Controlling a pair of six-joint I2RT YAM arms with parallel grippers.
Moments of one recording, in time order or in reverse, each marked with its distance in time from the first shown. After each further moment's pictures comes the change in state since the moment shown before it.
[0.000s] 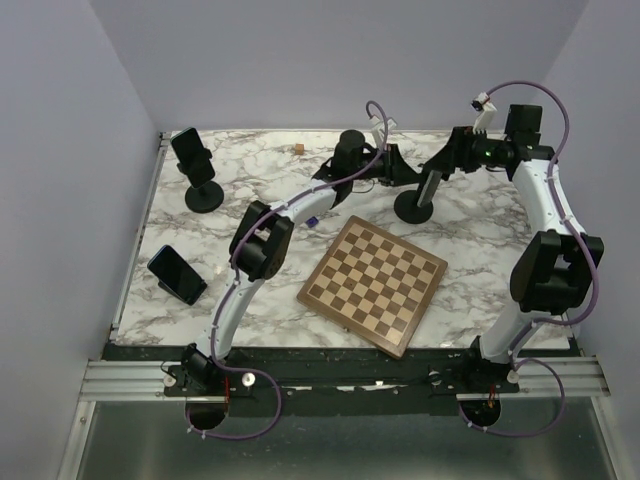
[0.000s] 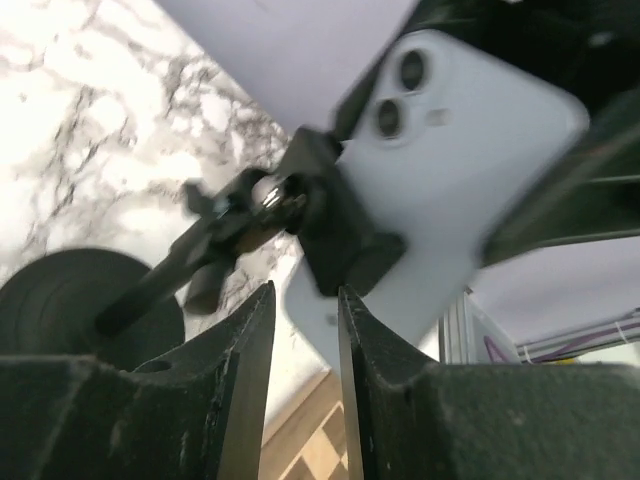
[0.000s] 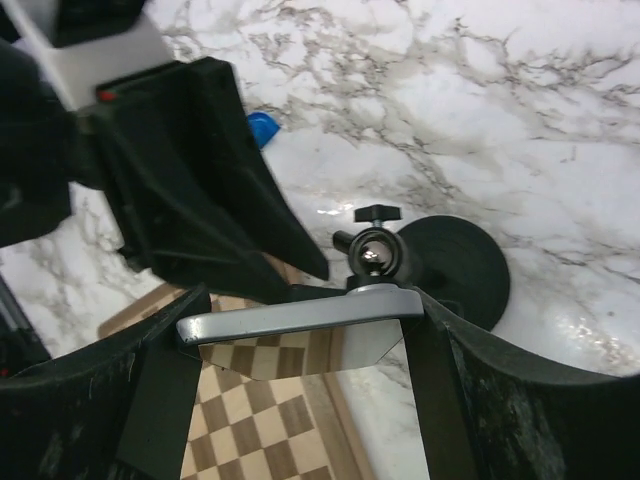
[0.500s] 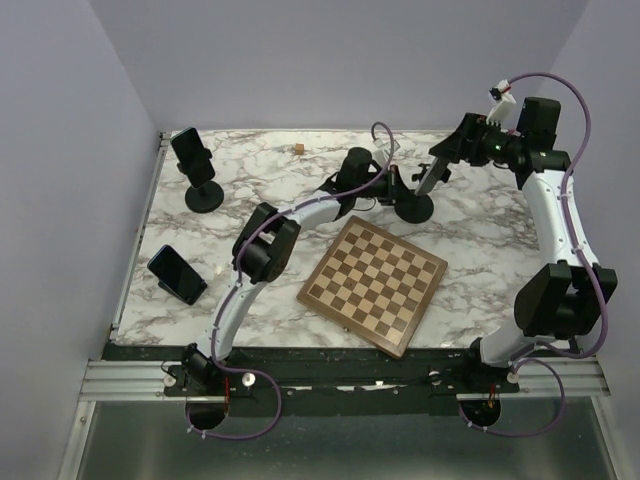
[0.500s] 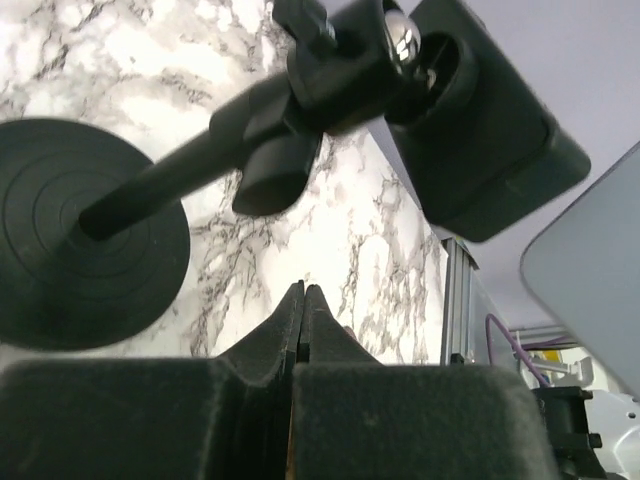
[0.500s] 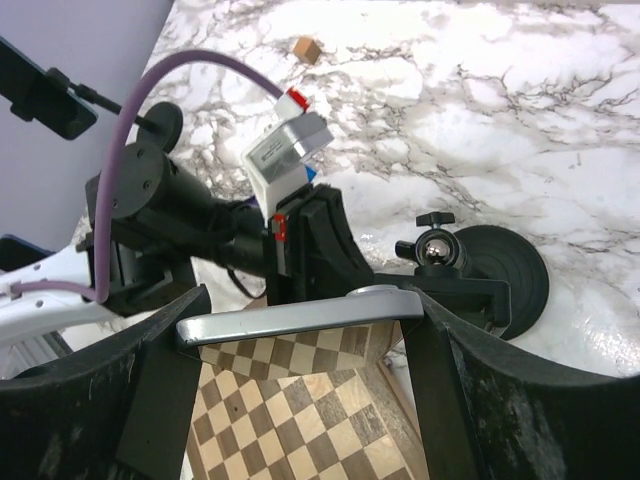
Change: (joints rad) left arm -0.021 0.043 -0.084 -0.032 -0.007 -0.043; right arm 0.008 -0.164 -0.039 0.046 0.058 0.259
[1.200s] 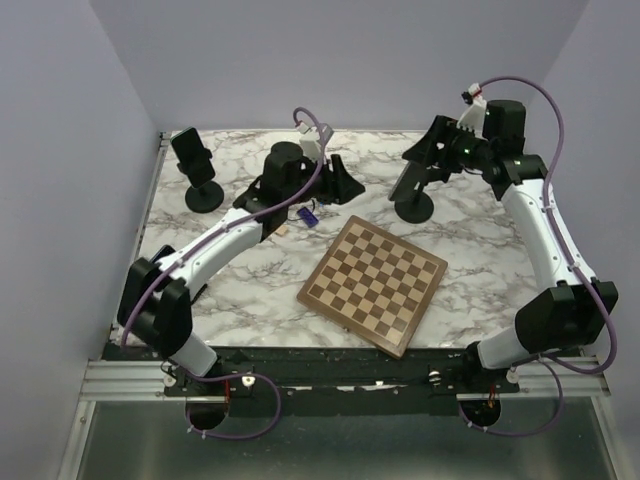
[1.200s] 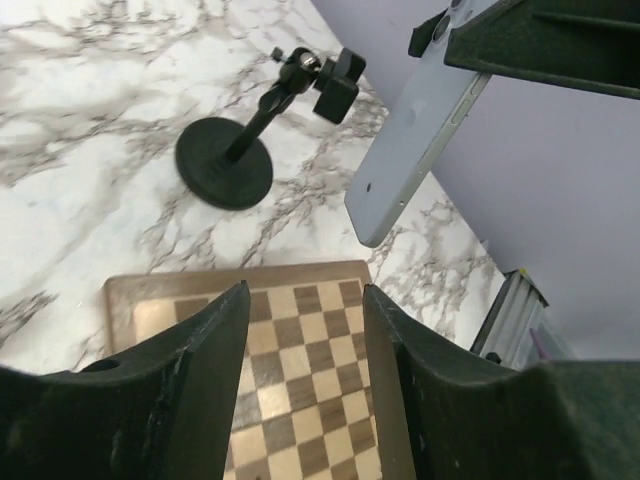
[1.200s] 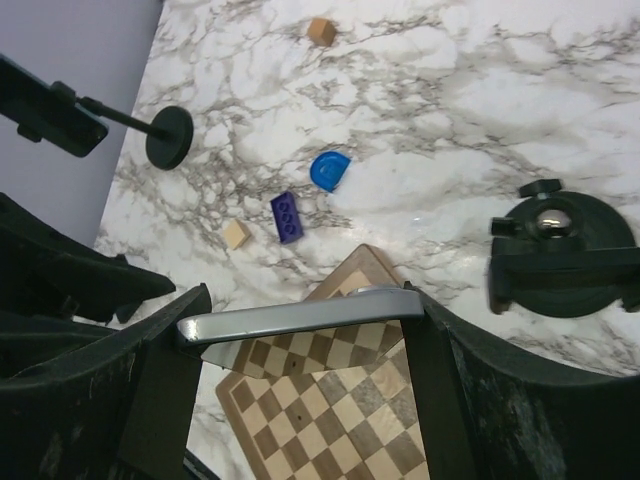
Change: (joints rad) left arm 0.063 -0.879 -0.682 -0.245 -0.321 0.254; right arm 0.186 -0.092 -0.027 -0.023 0.264 0.174
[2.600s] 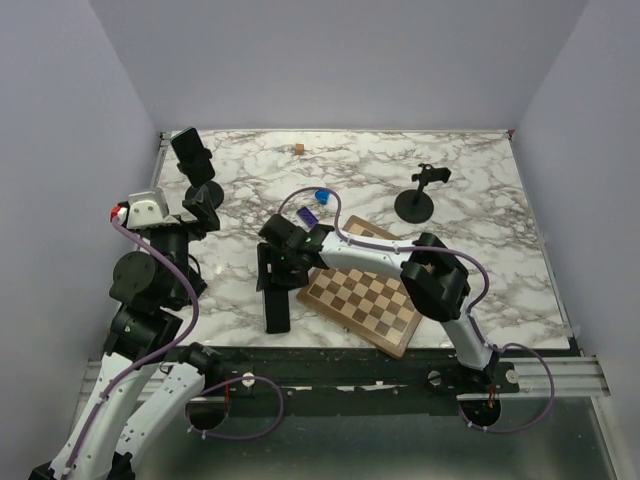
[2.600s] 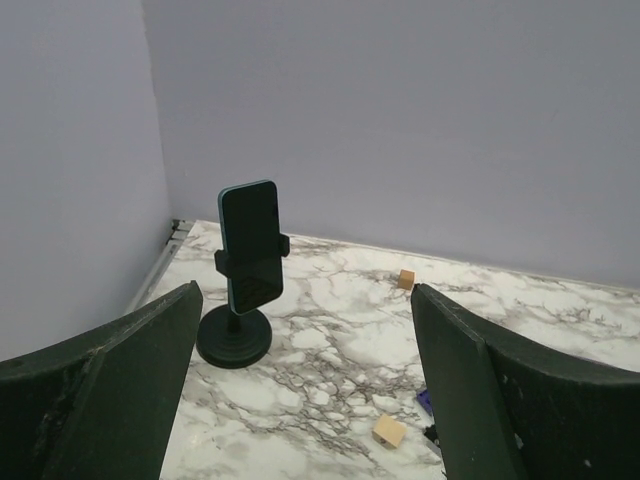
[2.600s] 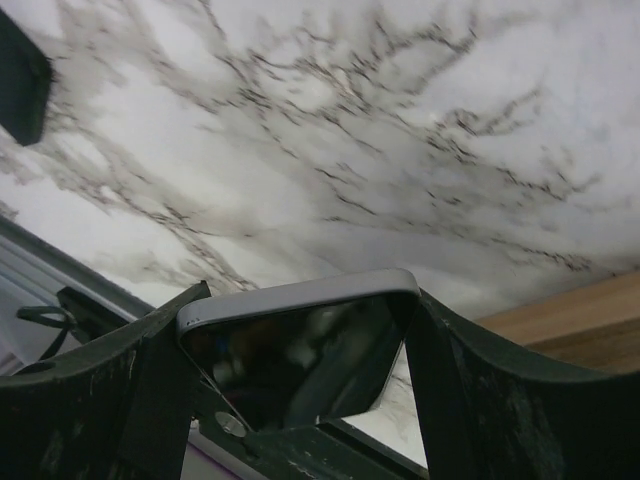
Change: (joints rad) left arm 0.159 -1.109 -0.428 -0.214 -0.937 0.512; right arm 0.985 0.662 0.193 -0.038 0.432 0.545
